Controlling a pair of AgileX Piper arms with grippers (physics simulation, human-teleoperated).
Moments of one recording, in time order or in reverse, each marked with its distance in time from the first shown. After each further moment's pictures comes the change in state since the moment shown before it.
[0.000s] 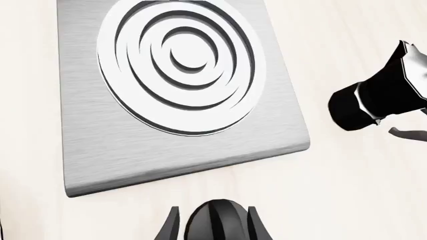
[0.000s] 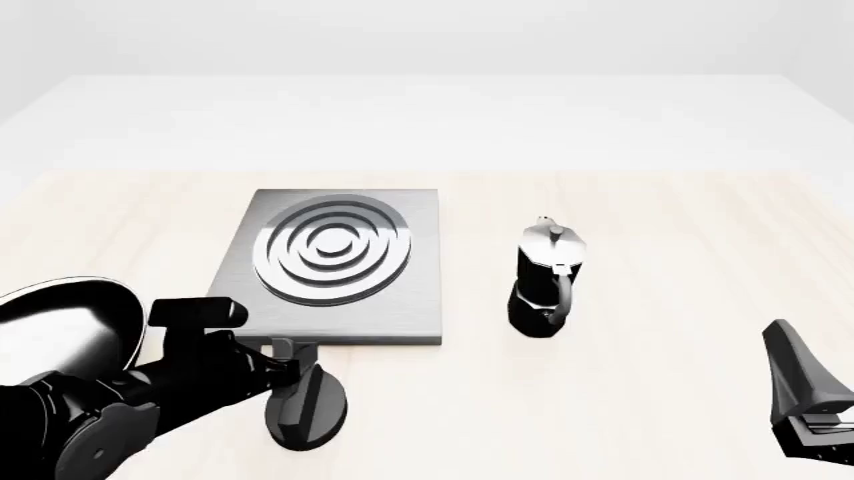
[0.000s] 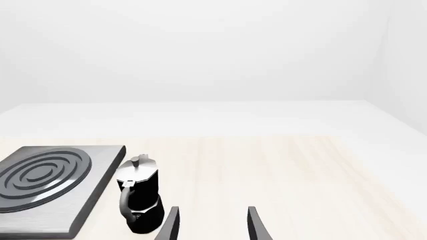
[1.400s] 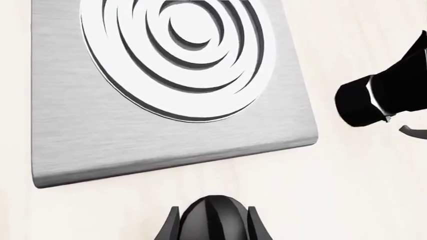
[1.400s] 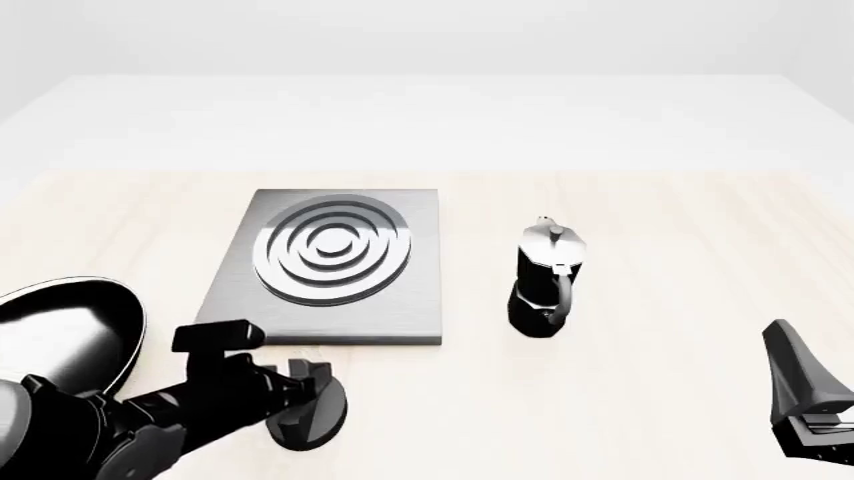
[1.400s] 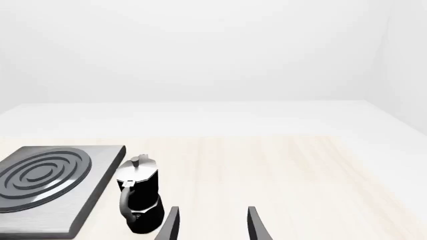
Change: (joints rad) left arm -0.047 0.183 0.039 -0.194 -0.098; right arm 0.000 0.000 0.000 0.000 0.000
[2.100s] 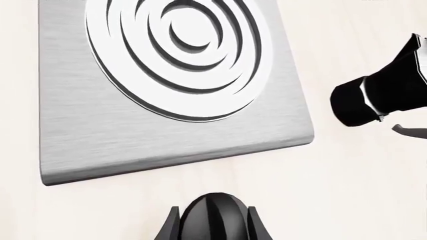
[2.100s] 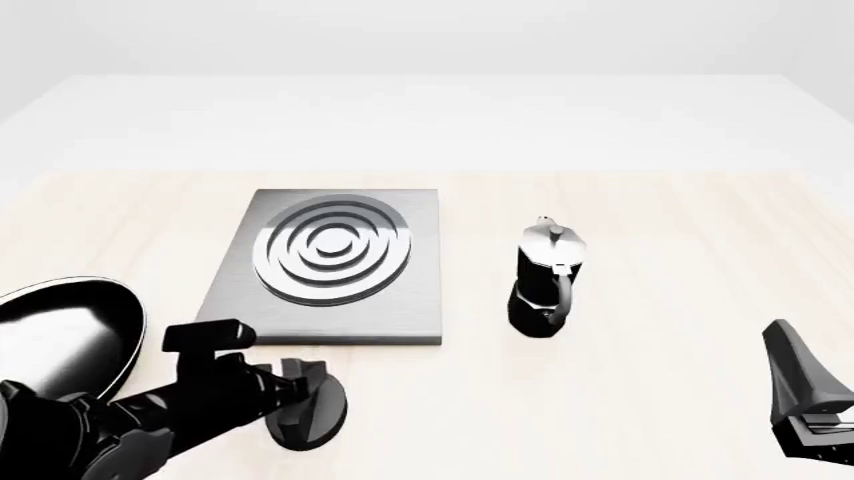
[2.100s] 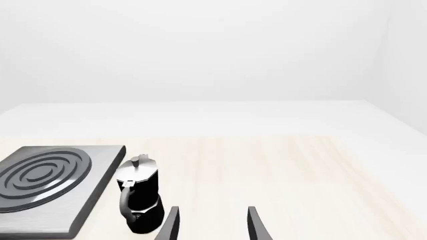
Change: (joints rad) left arm 0.027 -0.044 0.018 0.008 -0.027; right arm 0.000 0.000 0.000 0.000 0.000
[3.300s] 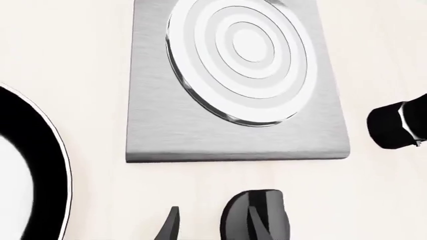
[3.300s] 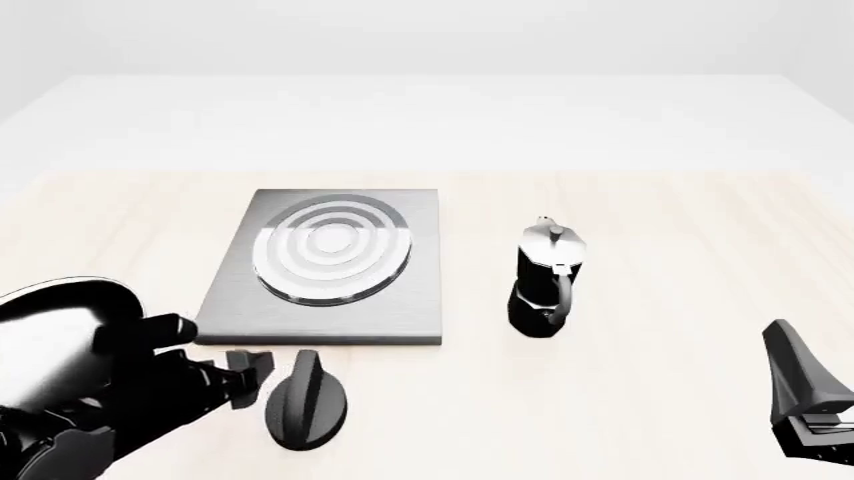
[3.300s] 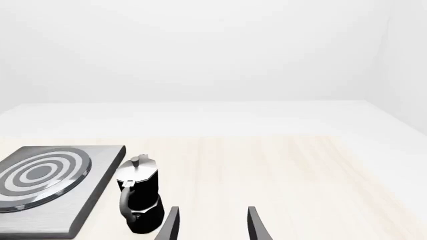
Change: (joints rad) left arm 0.162 -0.201 0.052 0.154 0.095; right arm 0.000 0.000 0.000 0.000 0.000
